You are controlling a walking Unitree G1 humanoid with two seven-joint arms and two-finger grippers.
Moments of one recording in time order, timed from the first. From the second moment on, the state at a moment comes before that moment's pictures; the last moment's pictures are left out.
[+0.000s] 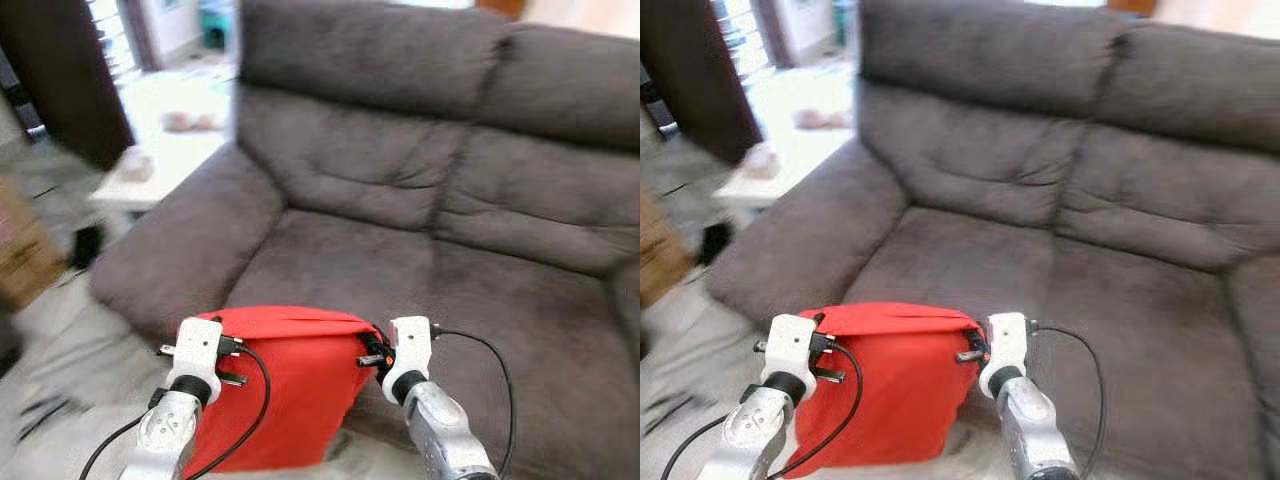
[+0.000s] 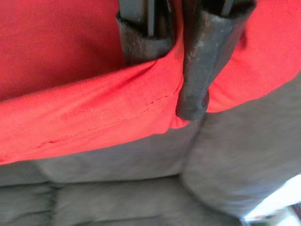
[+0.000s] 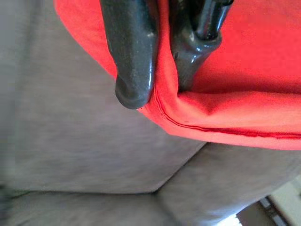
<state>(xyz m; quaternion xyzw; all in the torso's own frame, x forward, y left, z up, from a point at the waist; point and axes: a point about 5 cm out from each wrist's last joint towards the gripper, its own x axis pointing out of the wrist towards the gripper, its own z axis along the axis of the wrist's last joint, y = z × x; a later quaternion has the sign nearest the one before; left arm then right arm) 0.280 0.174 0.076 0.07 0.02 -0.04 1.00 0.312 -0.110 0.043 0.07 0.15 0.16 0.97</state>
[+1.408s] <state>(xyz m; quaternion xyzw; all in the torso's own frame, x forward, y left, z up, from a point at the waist) 0.282 0.168 0.080 0.07 0.01 -0.05 1.00 0.315 -0.118 0.049 0.05 0.11 0.16 0.98</state>
